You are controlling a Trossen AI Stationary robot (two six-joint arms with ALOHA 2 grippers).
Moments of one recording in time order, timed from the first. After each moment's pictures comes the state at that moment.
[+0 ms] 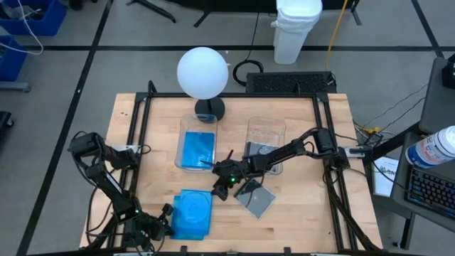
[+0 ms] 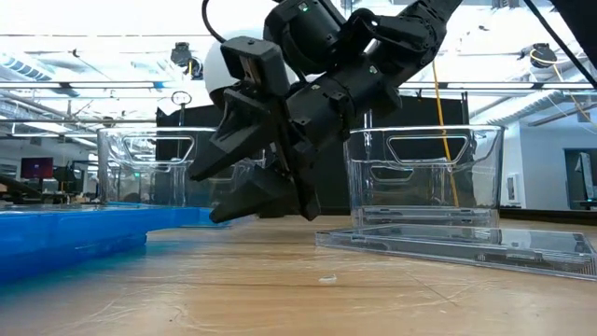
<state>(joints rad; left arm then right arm) -1.14 1.68 0.62 0.21 -0.47 -0.35 0.15 2.13 1.26 0.24 -0.24 0.77</state>
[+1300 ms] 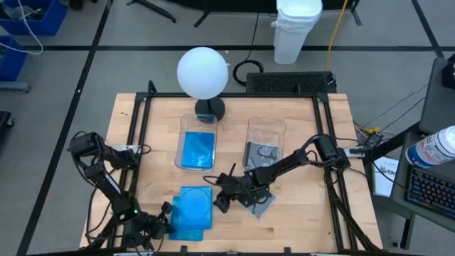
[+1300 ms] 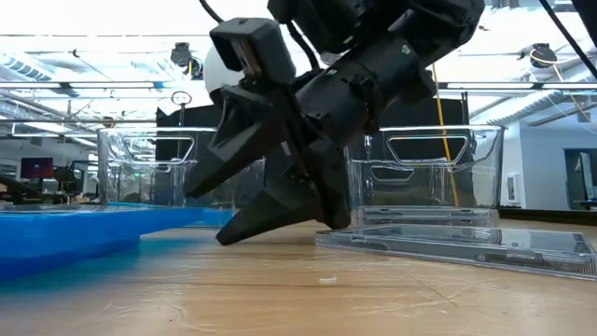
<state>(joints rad) -1.16 1.68 0.62 0.13 -0.51 -0.40 0.28 2.14 1.26 0.20 -0.08 0.96</state>
